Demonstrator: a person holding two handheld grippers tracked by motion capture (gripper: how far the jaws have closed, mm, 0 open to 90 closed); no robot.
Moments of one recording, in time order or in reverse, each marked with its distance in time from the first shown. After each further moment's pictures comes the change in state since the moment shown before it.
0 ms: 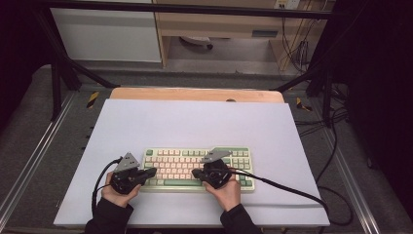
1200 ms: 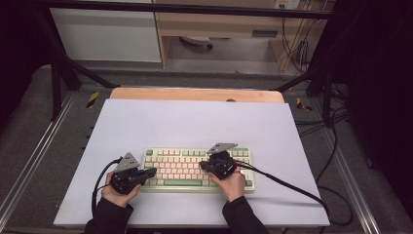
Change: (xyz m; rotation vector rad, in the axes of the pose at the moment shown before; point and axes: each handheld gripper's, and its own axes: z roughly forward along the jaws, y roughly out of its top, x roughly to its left) left arm 0.000 0.000 0.000 0.000 -0.001 -0.002; right arm -0.030 0.003 0.001 0.017 -0.082 0.060
